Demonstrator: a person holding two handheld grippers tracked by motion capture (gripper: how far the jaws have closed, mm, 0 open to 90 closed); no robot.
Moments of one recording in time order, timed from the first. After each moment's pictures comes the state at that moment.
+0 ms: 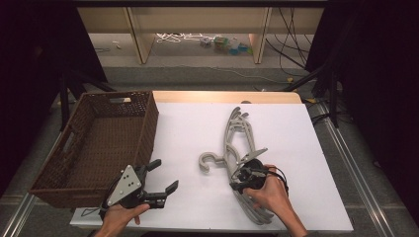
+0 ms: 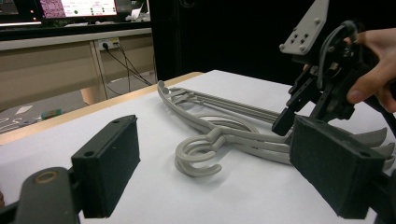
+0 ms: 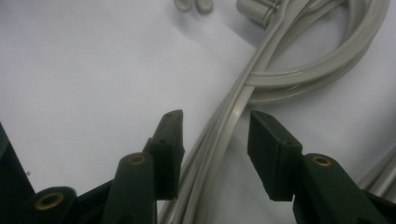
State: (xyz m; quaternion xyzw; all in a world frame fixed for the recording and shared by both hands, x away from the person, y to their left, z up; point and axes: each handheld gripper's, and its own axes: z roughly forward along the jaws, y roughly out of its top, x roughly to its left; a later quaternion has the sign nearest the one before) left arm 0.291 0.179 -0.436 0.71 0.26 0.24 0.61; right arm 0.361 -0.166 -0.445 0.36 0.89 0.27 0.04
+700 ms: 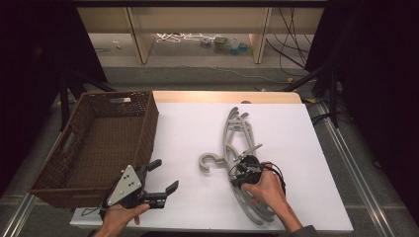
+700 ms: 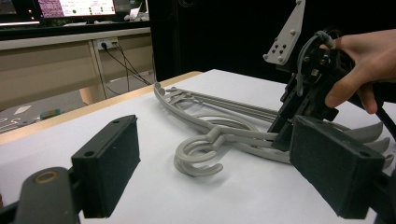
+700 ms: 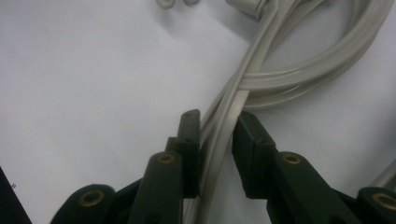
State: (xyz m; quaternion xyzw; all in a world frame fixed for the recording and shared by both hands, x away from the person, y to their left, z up) left arm 0.291 0.179 -0.436 0.70 0.26 0.24 0.61; right arm 0.374 -0.160 -0.450 0.39 0.89 0.25 0.03
